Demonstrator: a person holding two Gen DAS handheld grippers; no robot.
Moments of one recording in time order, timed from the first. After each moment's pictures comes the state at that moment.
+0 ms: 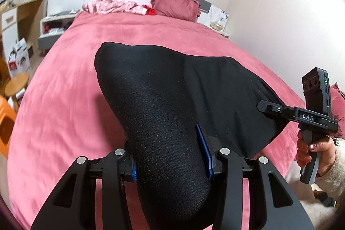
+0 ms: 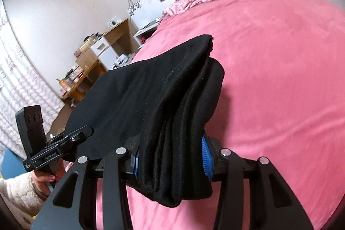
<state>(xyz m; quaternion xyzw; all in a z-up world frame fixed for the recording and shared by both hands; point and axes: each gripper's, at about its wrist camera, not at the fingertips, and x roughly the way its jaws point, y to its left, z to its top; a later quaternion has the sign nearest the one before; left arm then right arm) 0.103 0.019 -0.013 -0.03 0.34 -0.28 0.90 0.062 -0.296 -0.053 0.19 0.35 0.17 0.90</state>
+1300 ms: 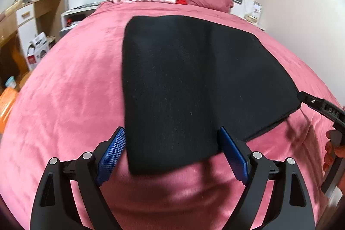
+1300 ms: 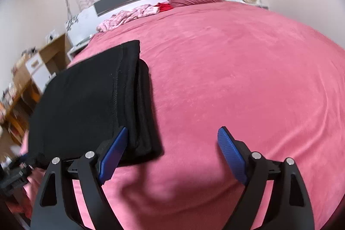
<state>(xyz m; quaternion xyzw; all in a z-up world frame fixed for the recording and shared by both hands) 0.177 -0.016 -0.086 0.00 0.37 -0.16 0.92 0.122 -0.350 -0.114 0.16 0.34 -0.06 0.92</state>
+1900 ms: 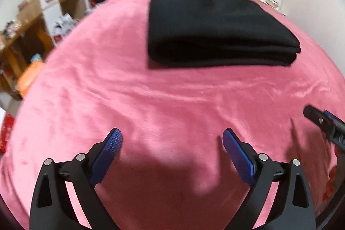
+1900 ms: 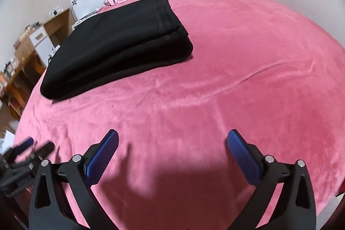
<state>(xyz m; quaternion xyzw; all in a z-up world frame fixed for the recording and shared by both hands) 0.072 -0.008 -0.103 0.02 0.42 -0.07 0.91 0.029 -0.273 -0.134 0.11 0.40 -0.05 0.91</state>
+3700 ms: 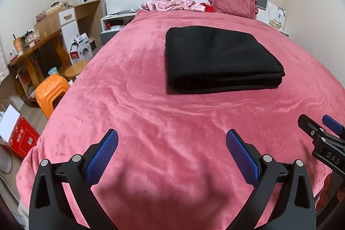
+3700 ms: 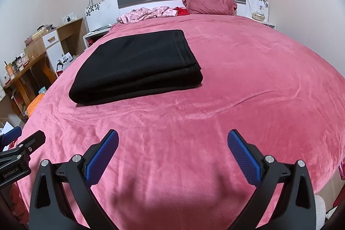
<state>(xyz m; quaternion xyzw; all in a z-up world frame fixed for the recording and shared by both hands) 0.016 0.005 -0.047 0.02 0.35 -0.04 0.94 -0.014 -0.234 -0.100 0.06 0.32 -0.05 0.94</state>
